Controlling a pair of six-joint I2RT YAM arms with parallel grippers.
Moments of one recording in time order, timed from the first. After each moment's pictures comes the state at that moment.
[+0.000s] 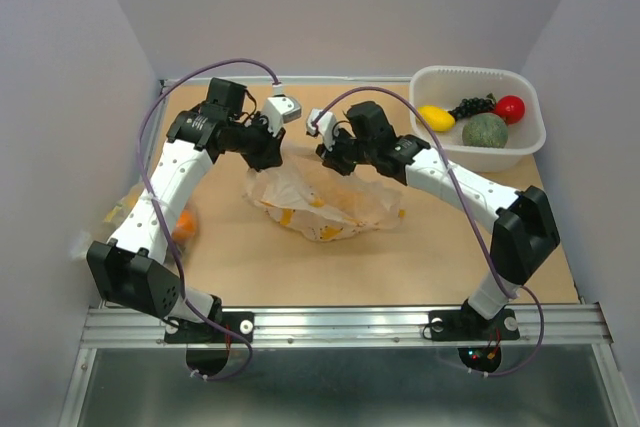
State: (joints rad) left arm -0.33 1.42 1.49 -0.96 0.53 0.45; right arm 0.71 1.68 1.40 -0.31 -0.30 -0.43
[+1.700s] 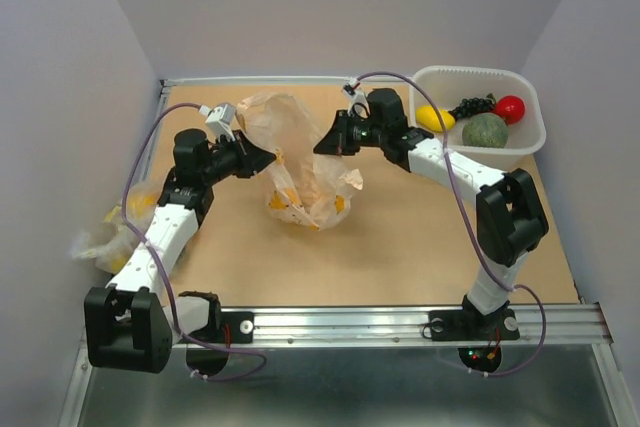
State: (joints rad) left arm -0.12 1.12 0.75 0.06 0.61 -0.50; right arm 0.54 1.79 1.38 0.00 -0.59 0.61
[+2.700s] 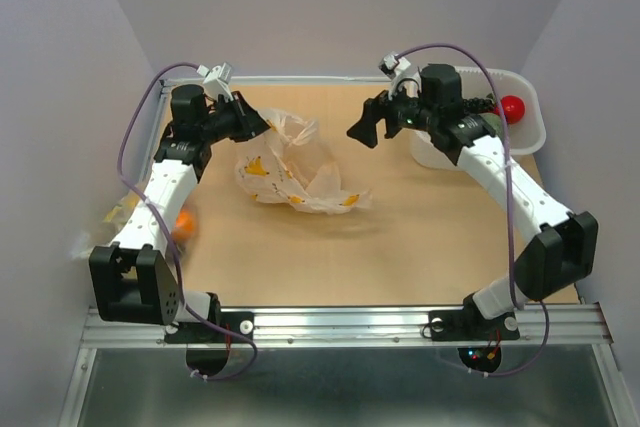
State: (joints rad) left arm -0.10 1.35 1.13 -0.13 0.62 -0.48; right arm 0.40 1.56 1.43 -0.26 -0.57 0.05
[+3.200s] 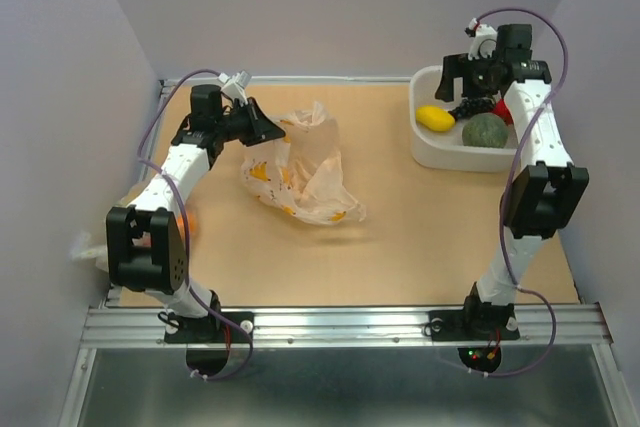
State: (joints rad) left arm -0.12 1.54 1.18 -0.15 0.69 -0.49; right arm -0.05 1.87 1.94 -0.76 -0.41 -0.13
